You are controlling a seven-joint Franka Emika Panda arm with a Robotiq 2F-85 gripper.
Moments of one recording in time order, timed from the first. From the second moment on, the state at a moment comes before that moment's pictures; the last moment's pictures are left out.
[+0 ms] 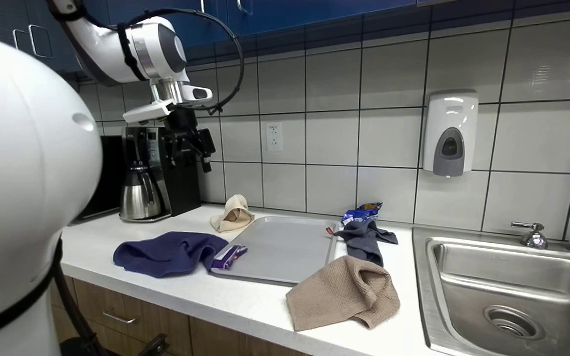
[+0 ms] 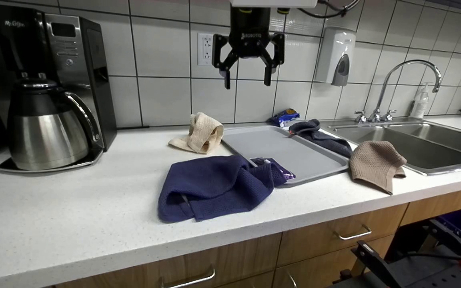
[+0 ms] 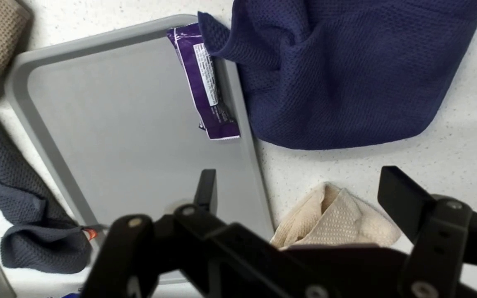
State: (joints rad) arm 0.14 -0.09 0.32 -2.28 -0.17 2.26 0.57
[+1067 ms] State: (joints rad) arm 0.24 0.15 0.27 -2.28 -0.16 2.40 0.57
